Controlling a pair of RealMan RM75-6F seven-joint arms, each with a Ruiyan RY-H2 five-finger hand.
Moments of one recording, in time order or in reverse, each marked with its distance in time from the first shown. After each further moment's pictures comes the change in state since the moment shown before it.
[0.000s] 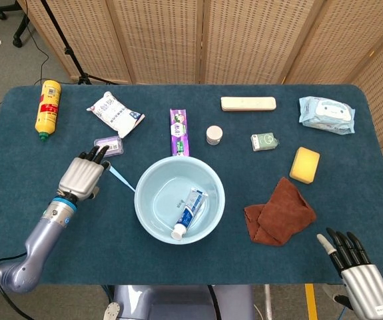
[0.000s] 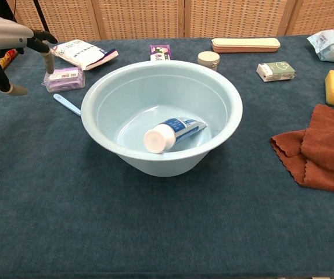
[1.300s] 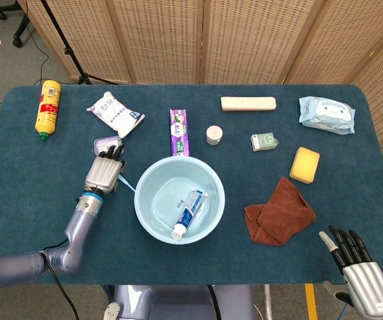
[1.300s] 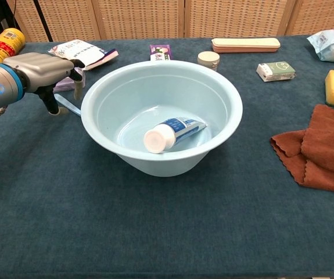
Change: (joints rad) left arm -0.043 -0.380 -0.037 0.419 -0.044 -0.007 -0.011; right arm 0.006 -0.008 0.011 0.012 0.025 -0.004 0.013
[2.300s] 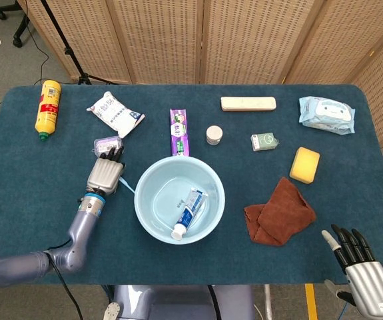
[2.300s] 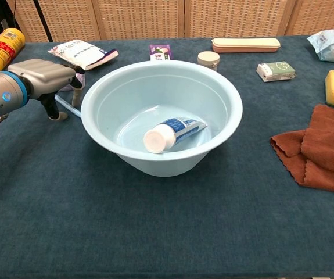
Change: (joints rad) left arm -0.004 -0.039 0.008 0.053 -0.022 -0.007 0.052; right arm -0.001 0.000 0.004 0.003 0.004 0.010 0.009
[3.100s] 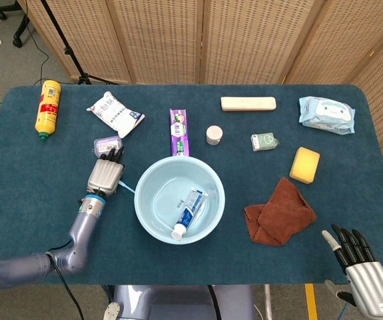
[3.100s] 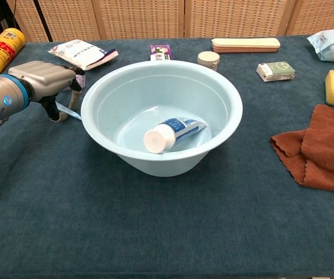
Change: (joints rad) left arm 0.013 -0.019 -0.003 0.016 0.023 0.009 -0.001; right arm -0.001 0.001 0.000 0.001 -0.003 0.005 0.001
